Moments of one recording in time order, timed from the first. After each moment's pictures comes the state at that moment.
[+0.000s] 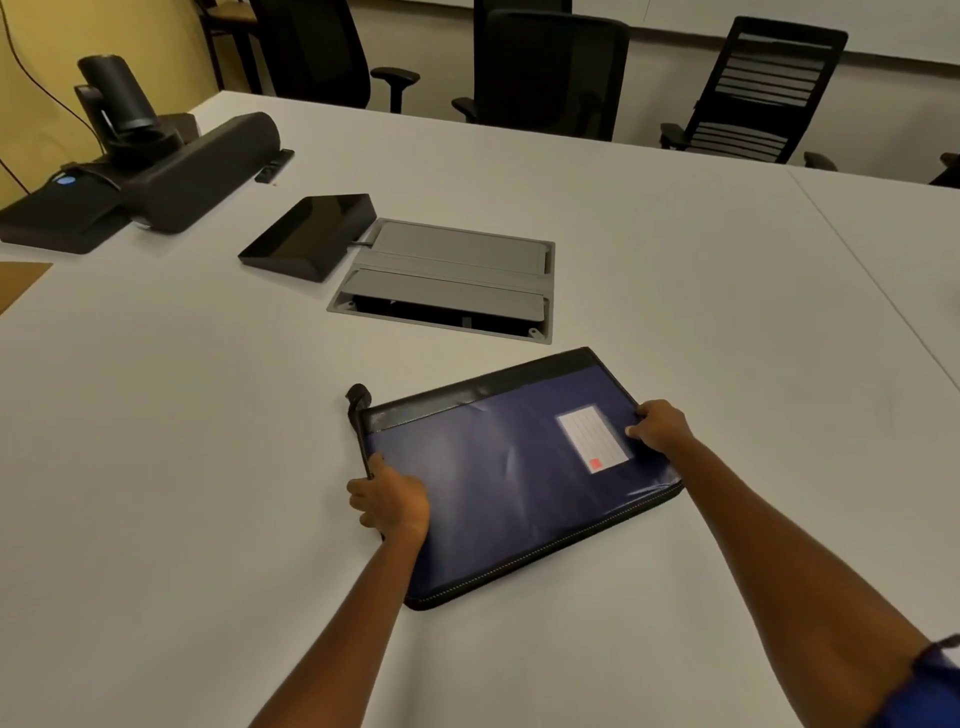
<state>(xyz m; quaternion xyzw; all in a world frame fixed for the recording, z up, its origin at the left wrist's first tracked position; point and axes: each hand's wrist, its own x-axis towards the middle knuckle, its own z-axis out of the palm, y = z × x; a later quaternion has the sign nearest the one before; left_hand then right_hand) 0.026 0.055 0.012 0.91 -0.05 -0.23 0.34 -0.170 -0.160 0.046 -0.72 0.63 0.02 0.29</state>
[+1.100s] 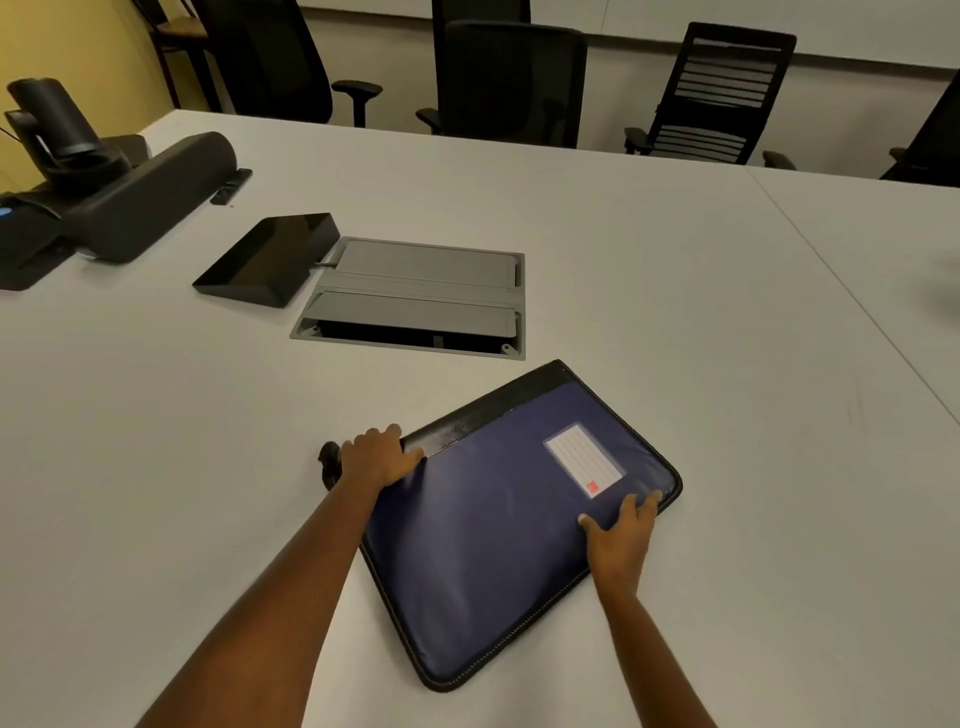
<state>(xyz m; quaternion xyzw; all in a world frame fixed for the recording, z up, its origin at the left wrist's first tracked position) 0.098 -0.013 0.013 0.87 -0.45 -0.22 -0.02 -0.176 -0.049 -0.006 -0.58 0.69 -0.25 0.35</state>
